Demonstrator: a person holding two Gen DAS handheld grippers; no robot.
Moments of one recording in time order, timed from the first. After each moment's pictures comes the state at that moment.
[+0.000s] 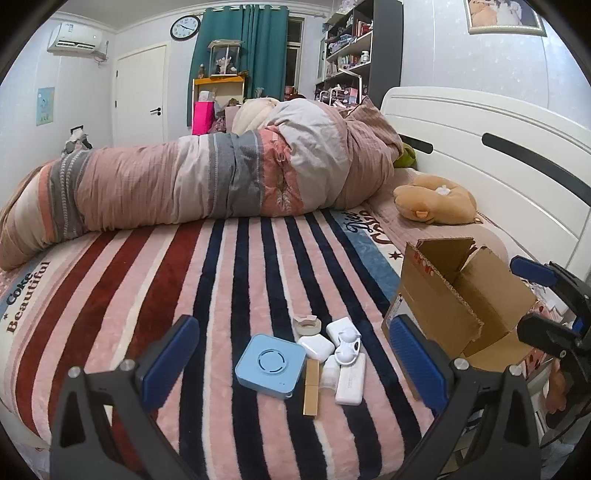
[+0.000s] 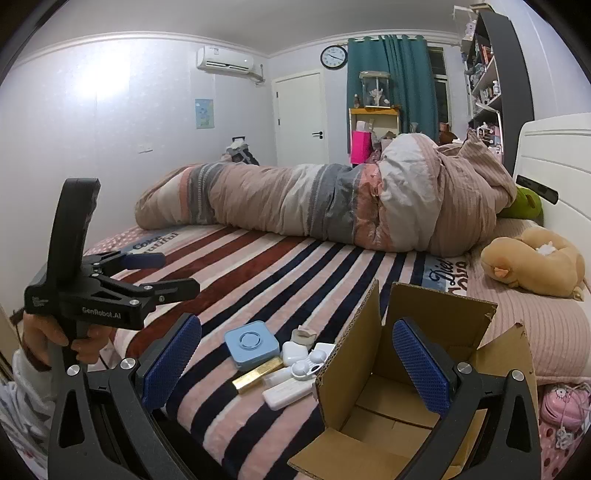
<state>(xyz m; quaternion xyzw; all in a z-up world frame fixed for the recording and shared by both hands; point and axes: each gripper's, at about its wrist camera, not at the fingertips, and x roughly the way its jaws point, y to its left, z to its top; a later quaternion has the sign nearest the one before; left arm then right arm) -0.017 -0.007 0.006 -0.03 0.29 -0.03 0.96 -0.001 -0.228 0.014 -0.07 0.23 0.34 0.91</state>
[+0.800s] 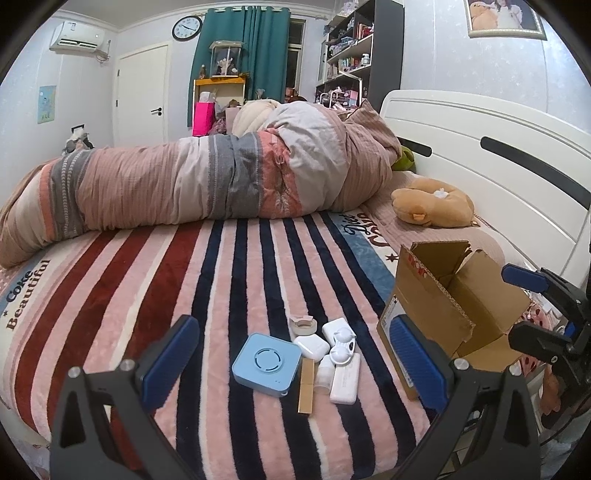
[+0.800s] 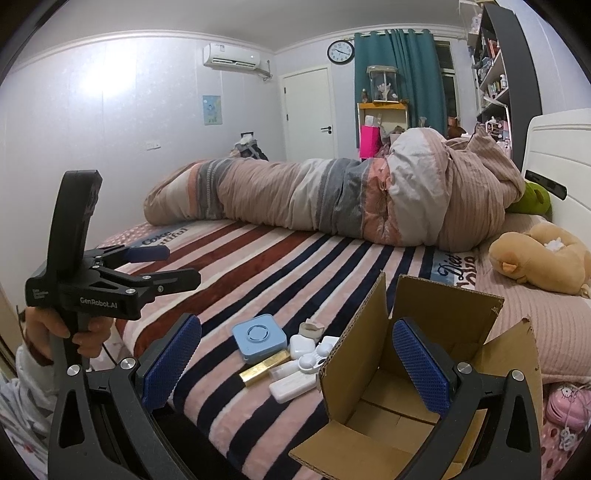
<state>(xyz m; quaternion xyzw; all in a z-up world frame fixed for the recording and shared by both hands) -0.025 -0.011 0.011 -0.04 0.29 -0.03 0.96 0.003 -0.237 0.012 -0.06 0.24 0.36 0.90</state>
